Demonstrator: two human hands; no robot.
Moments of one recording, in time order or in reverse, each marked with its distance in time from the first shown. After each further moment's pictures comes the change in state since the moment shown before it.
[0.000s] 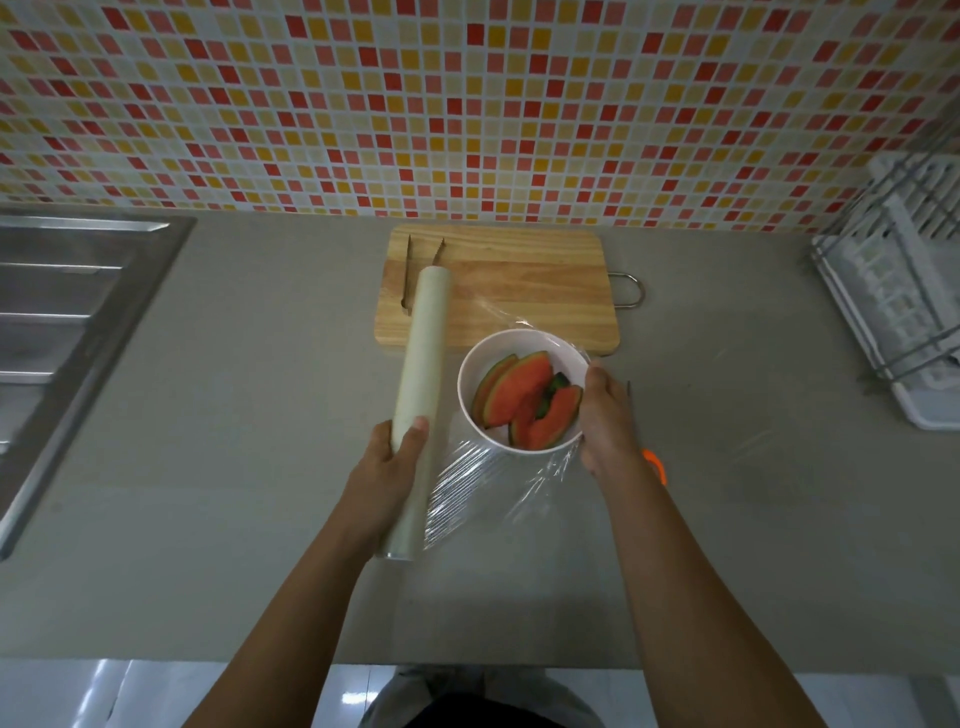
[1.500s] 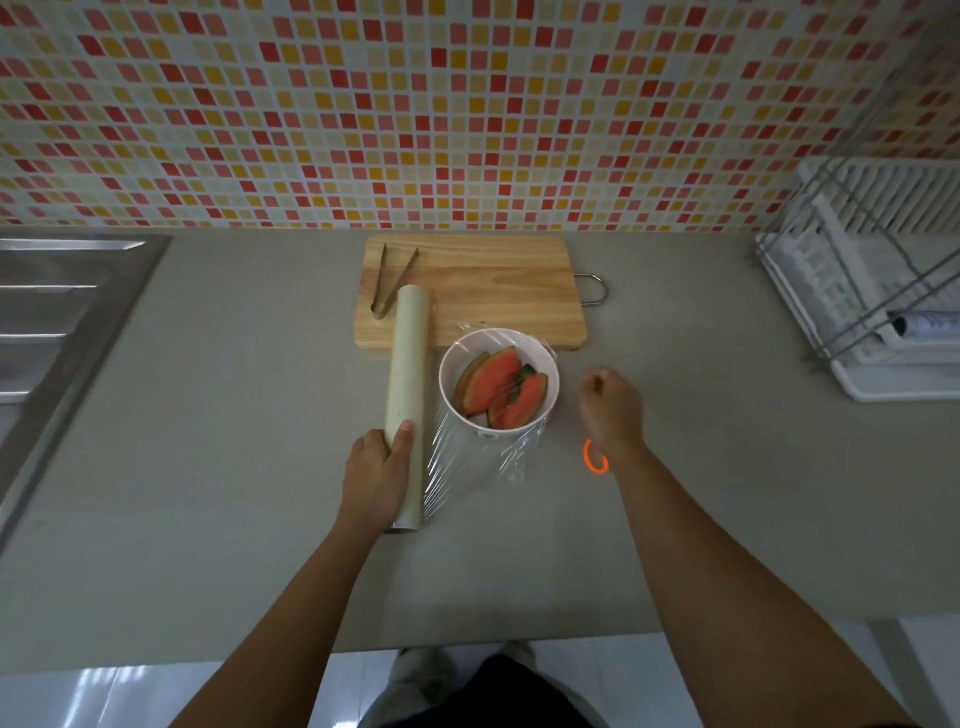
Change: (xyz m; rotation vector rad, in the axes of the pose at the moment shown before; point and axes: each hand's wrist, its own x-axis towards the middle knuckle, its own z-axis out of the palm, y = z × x) left_hand 0.018 -0.018 0.014 0.312 0.208 0.207; right_hand 0.000 -0.006 -0.046 -0.716 0.099 -0.259
